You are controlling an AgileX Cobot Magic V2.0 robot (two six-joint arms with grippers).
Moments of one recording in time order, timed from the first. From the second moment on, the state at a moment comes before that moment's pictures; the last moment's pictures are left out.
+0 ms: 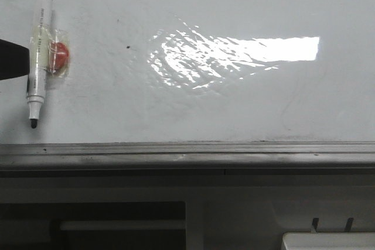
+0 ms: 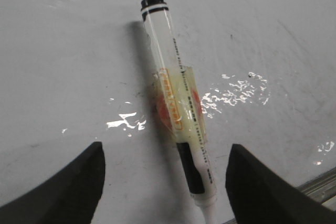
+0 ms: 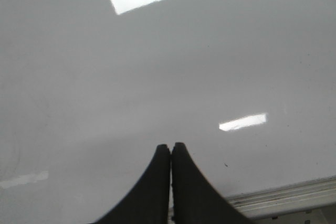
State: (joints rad) left arm -0.62 0.91 -0.24 -0.20 -0.32 -0.04; right arm -0.10 0.20 -0.26 0.17 0.41 0.09
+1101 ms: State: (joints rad) left arm -0.73 1.14 -0.27 -0.28 -0.46 -0.06; right arm 0.14 0.26 -0.26 0.24 0.45 0.09
